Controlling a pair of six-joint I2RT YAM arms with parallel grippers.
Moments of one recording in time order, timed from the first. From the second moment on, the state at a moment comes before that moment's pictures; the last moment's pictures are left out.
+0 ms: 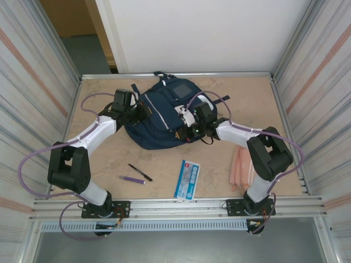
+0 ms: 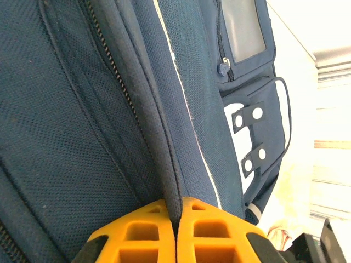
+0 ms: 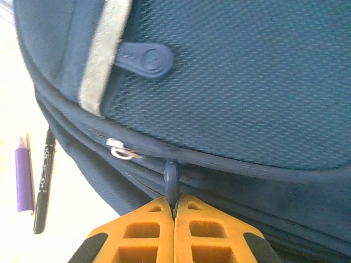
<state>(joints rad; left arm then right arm) -0.29 1.55 1.08 -0.29 0.34 -0.79 0.59 1.72 1.02 -0.13 -0.53 0.09</state>
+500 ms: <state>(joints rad) -0.33 1.65 1.07 -0.17 0.35 -0.86 0.79 1.74 1.04 -0.05 -0.28 0.07</state>
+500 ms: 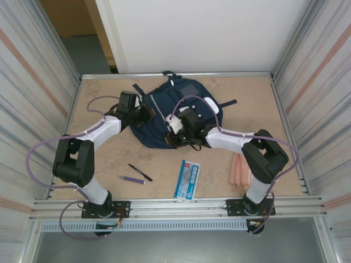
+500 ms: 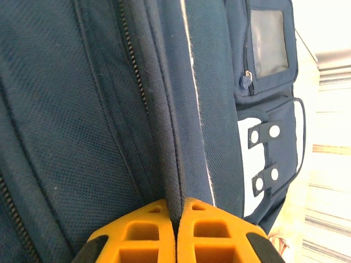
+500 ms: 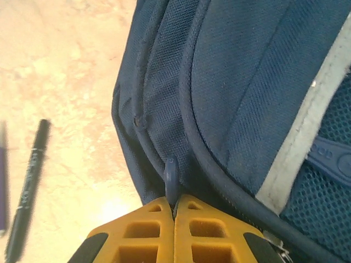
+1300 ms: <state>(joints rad) -0.29 1.66 1.03 -0.19 0.51 -0.78 0.88 1.74 1.02 0.05 -0.13 0.16</state>
